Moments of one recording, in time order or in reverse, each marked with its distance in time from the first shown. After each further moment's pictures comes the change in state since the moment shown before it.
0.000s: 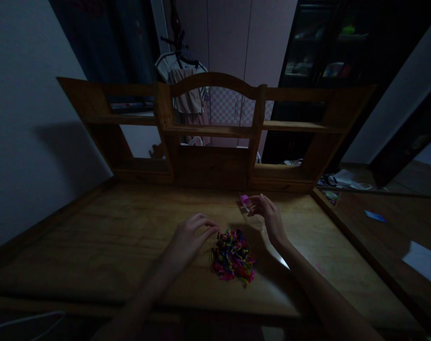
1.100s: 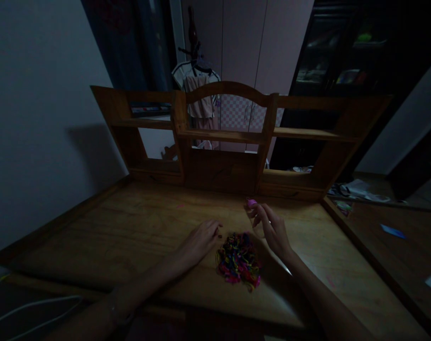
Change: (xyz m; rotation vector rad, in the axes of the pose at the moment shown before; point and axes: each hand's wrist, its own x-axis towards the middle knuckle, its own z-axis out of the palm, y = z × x) left_hand 0.001 -0.060 0.029 0.229 -0.177 0.094; right_hand -0.017 -0.017 0.011 -0.483 -0.119 -0.221
